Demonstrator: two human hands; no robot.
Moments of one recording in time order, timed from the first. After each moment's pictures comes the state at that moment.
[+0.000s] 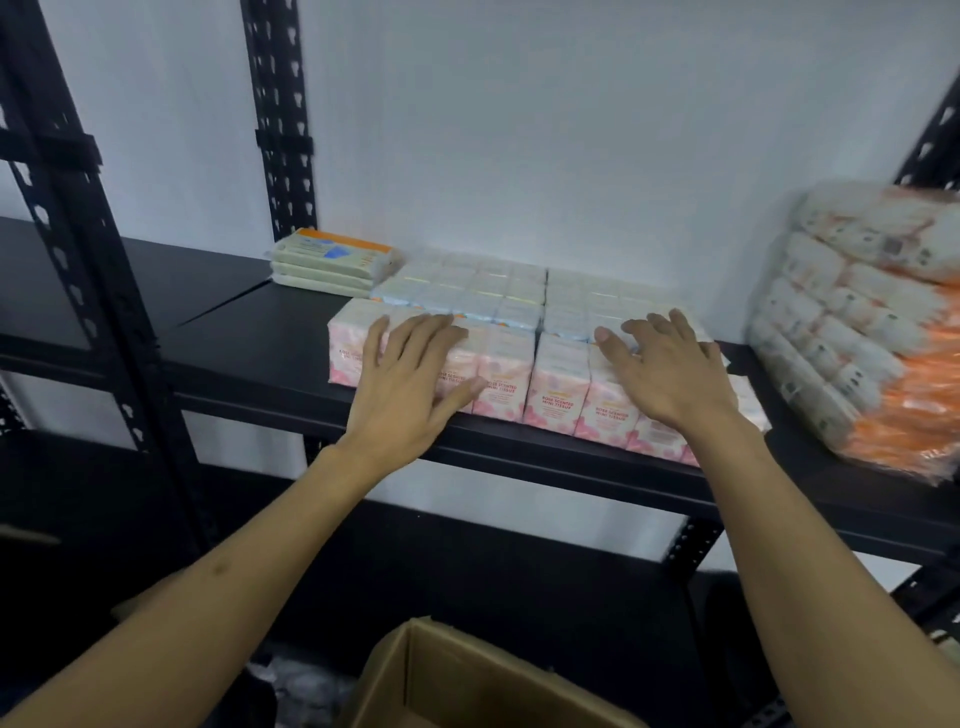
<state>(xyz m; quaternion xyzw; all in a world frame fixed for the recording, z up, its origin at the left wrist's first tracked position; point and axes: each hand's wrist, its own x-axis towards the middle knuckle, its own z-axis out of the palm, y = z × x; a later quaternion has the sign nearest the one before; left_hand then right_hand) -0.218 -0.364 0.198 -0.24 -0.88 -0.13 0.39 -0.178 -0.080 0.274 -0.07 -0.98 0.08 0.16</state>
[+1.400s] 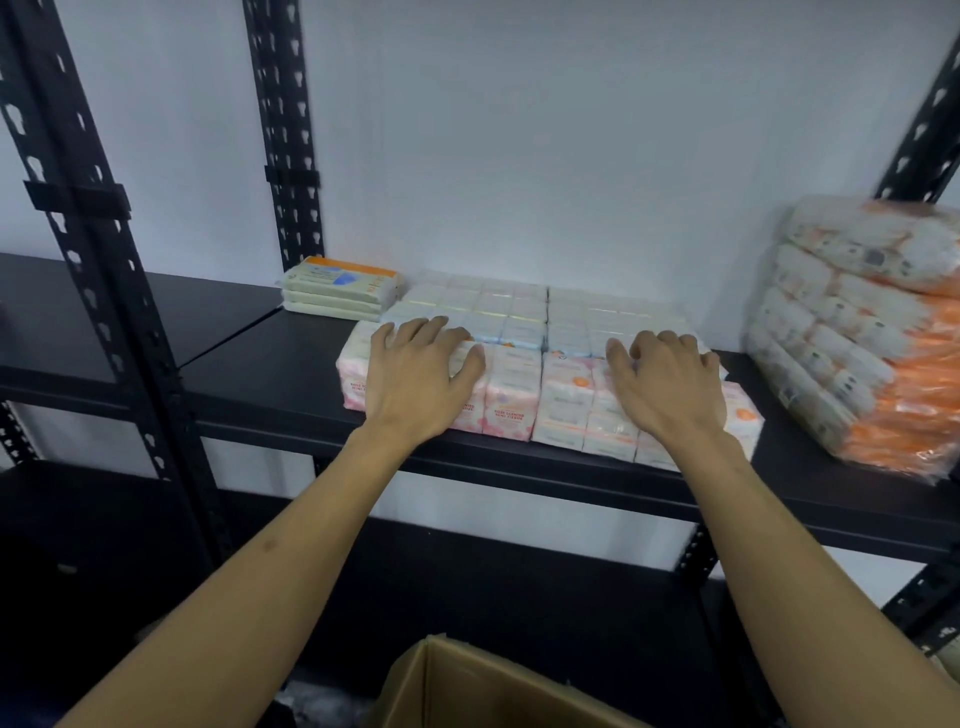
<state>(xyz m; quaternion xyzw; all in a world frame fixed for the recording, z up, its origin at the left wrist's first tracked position) -0.228 -0.356 0.241 -0.15 -0.92 -0.15 0.34 -0.179 -0.095 0.270 -0.10 -0.95 0.08 0.29</state>
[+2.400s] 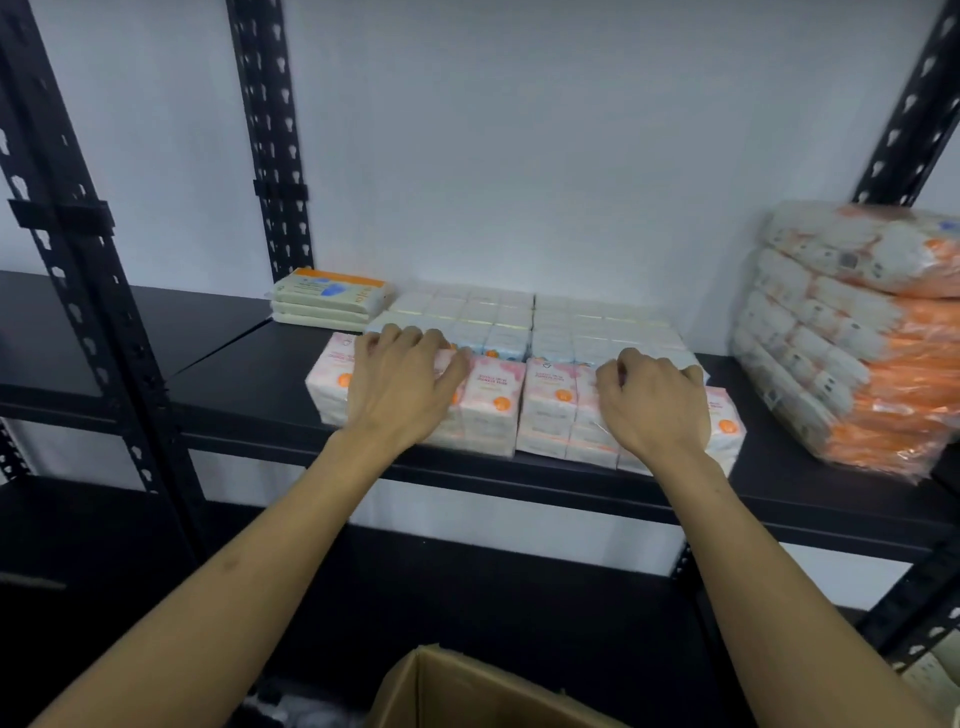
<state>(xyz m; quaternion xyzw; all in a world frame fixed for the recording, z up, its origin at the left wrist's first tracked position) -0.223 -0.354 0.248 -0.15 -0.91 -0.14 0.35 -0.169 -0.092 0.257 -0.10 -0.94 0.07 0.32</state>
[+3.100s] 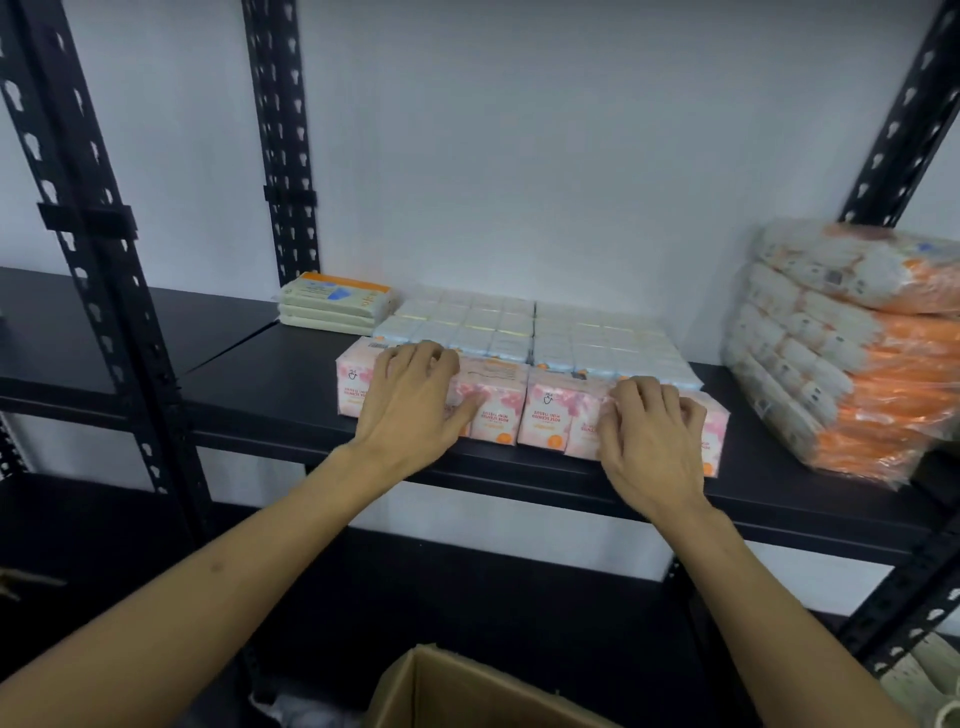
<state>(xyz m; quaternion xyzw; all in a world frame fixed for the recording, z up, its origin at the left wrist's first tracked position) -0.202 -0.362 0.239 -0.24 -0.89 -0.12 0.37 -0.136 -0.092 0.224 0.00 -0.91 0.03 0.41</state>
